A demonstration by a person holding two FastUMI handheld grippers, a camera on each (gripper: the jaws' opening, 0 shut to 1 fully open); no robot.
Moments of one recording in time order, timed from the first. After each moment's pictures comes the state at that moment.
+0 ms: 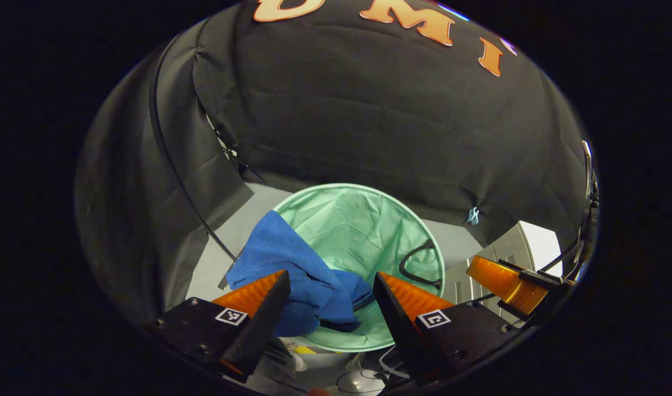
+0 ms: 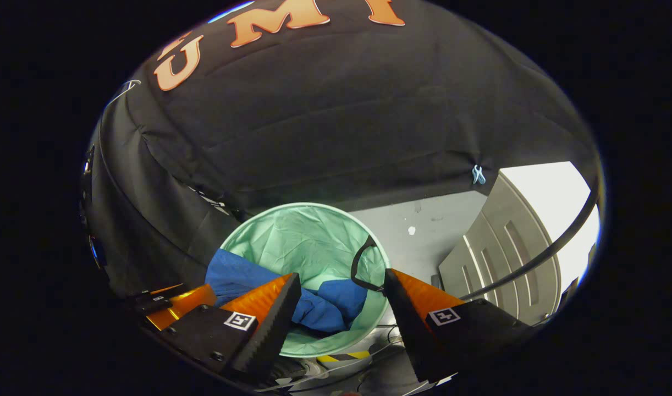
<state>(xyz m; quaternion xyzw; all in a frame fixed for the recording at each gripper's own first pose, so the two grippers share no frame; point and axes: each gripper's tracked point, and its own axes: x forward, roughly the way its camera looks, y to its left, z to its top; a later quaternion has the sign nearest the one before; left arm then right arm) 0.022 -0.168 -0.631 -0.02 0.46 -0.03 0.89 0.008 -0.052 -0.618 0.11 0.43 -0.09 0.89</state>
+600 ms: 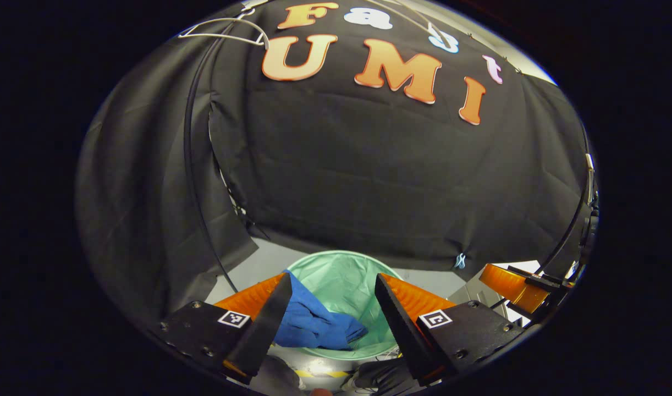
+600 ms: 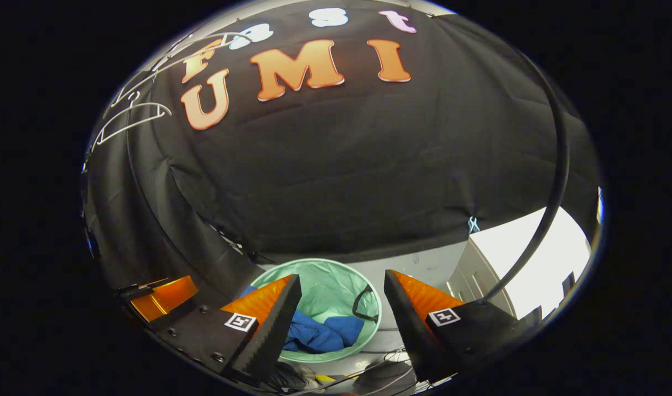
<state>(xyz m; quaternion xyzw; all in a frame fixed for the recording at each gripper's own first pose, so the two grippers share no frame) 0.023 -0.162 -0.475 -0.03 0.30 -0.03 0.95 -0.009 -0.056 -0.444 0.09 0.29 -0.08 0.95</state>
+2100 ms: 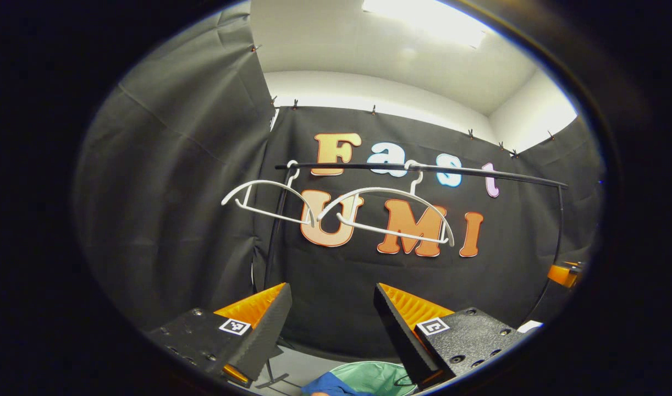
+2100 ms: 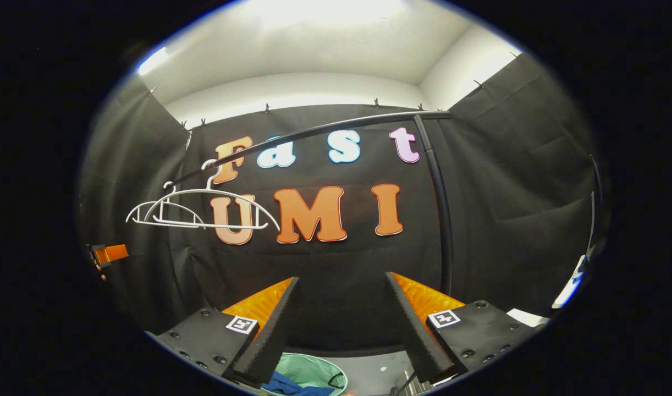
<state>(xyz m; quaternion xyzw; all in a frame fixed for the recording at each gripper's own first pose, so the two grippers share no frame) -0.013 -0.040 -0.120 -0.03 -0.03 0.01 1.00 -0.069 -0.090 -0.098 0.01 -0.01 -0.06 1.00</state>
